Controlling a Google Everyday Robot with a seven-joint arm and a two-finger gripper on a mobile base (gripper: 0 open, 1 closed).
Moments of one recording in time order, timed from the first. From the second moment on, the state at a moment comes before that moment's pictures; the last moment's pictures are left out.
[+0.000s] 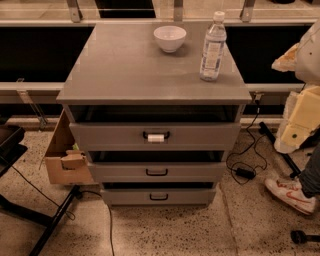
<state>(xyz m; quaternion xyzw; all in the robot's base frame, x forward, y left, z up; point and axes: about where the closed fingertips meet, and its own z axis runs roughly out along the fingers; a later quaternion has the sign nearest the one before) 0.438 -0.217 0.976 -0.60 0.78 -0.03 0.16</state>
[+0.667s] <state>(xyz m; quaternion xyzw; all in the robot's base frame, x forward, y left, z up) 0.444 -0.216 0.936 -0.59 0.79 -0.04 0.16</state>
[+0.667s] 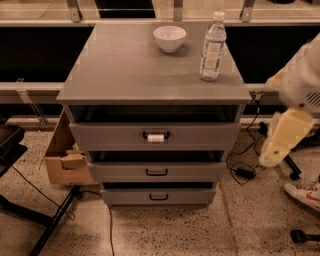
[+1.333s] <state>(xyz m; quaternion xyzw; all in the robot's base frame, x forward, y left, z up) 0.464 -0.211 0.798 -0.58 0.81 -0.06 0.09</state>
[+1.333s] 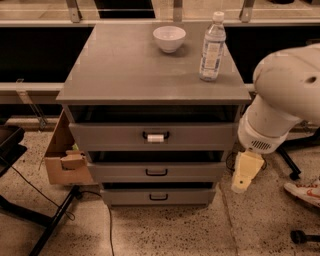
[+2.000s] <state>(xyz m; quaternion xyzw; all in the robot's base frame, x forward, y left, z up) 0.498 -0.206 0.748 -0.59 0.80 -0.08 0.06</state>
